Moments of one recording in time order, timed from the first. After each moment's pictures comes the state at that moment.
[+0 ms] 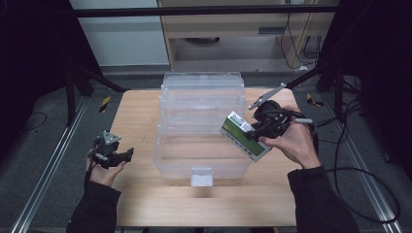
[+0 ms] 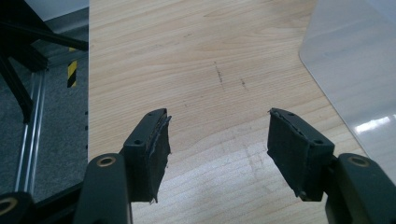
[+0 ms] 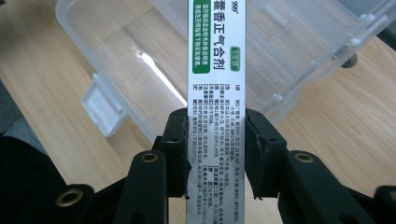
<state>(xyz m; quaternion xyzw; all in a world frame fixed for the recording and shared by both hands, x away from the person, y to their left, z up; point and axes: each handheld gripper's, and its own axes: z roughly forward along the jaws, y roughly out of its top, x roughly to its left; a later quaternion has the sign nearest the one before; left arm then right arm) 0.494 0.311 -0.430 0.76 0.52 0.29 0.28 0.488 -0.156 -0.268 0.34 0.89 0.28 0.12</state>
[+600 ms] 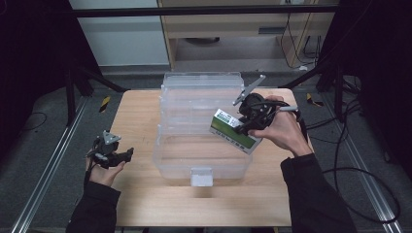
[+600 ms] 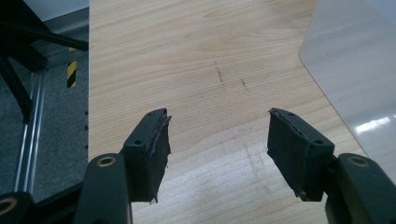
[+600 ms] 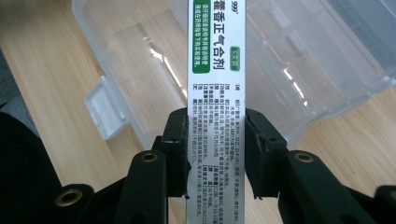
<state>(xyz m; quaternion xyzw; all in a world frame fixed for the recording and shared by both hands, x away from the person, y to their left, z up) 0.494 0.312 -0.430 0.76 0.52 0.29 0.28 0.509 -0.127 -0.259 0.26 0.92 0.26 0.12</state>
